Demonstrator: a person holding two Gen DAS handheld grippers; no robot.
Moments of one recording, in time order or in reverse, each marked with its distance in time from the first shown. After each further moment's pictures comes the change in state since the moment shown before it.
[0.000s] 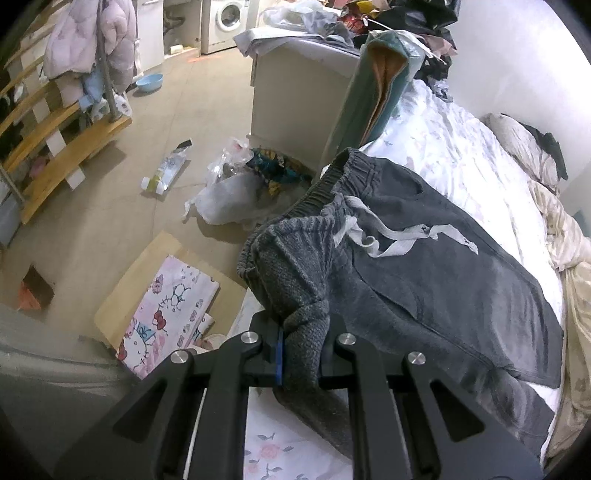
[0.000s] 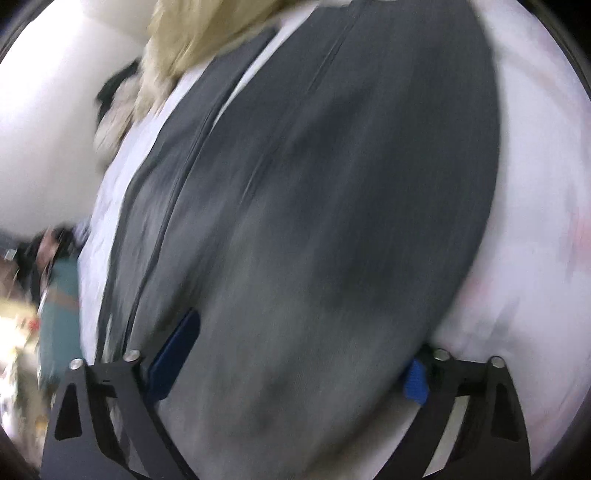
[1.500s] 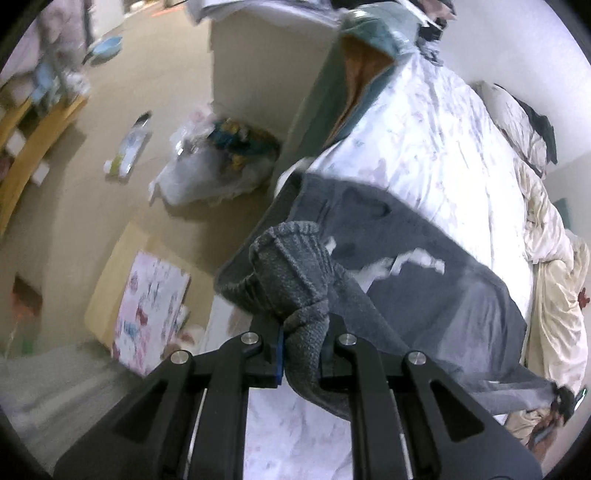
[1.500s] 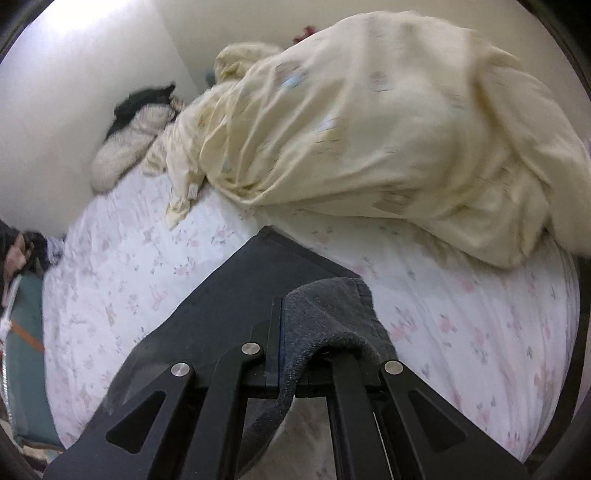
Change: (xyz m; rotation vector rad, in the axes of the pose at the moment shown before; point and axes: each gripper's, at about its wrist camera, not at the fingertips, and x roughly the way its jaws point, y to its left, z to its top) left arm 0.033 -0.050 0.138 0.049 0.274 -0.092; right arm -0.025 0.208 0.278 -0.384 -0.165 -0.185
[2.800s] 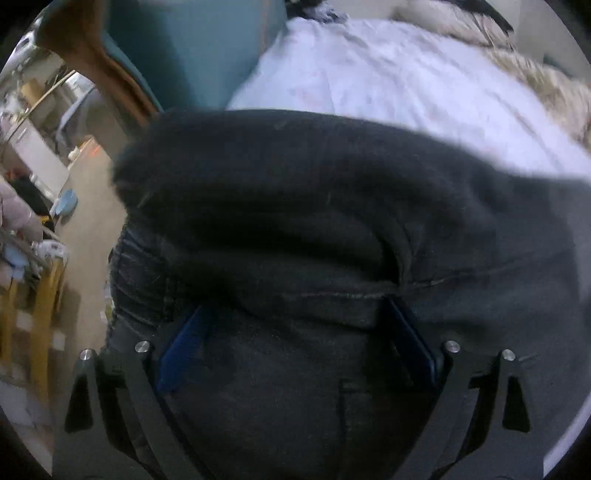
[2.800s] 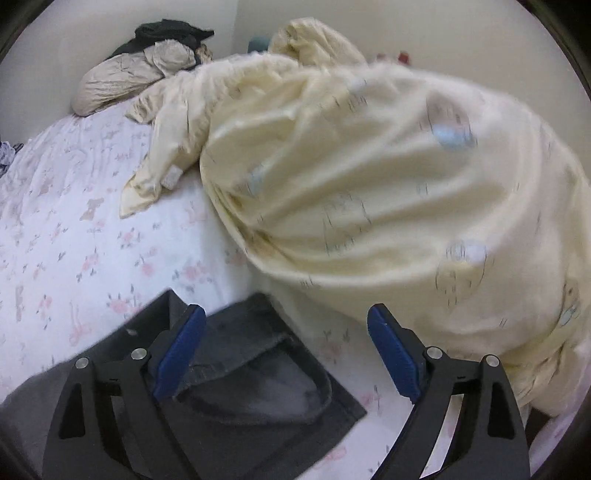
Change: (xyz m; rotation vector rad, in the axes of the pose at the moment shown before) left arm 0.207 -0.107 0.003 0.545 -0.196 0.212; right arm 0.147 0.084 0.090 -0.375 0.007 -0.229
